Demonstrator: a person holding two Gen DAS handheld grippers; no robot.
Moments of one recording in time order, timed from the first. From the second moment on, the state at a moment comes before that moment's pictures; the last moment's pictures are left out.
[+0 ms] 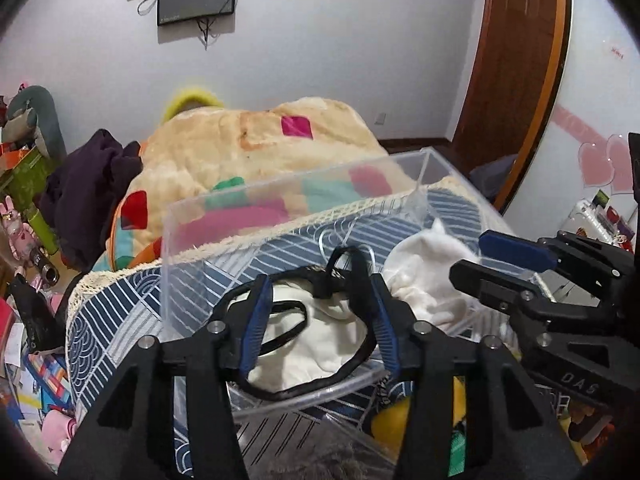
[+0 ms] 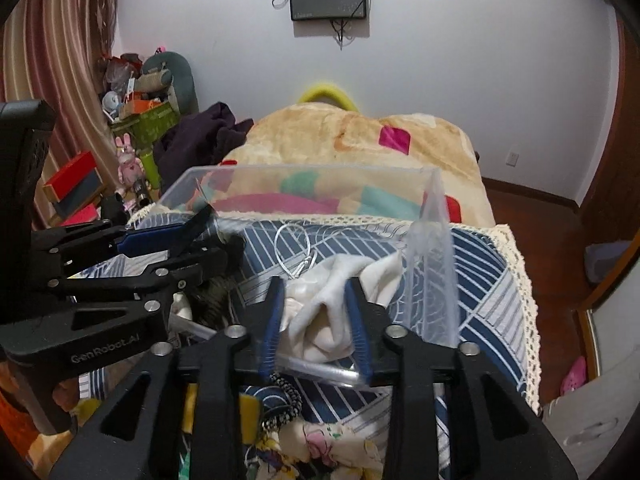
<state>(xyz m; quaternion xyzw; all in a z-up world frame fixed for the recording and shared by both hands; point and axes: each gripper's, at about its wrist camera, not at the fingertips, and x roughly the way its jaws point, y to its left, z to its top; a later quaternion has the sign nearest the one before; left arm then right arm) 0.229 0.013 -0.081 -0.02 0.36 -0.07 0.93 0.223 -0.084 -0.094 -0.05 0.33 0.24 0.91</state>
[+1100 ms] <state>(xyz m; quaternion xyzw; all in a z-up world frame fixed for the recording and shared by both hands) 0.147 0.024 -0.135 0.01 0.46 -0.10 0.88 0.169 -0.122 -0.150 -0.04 0.38 0.23 0.90</state>
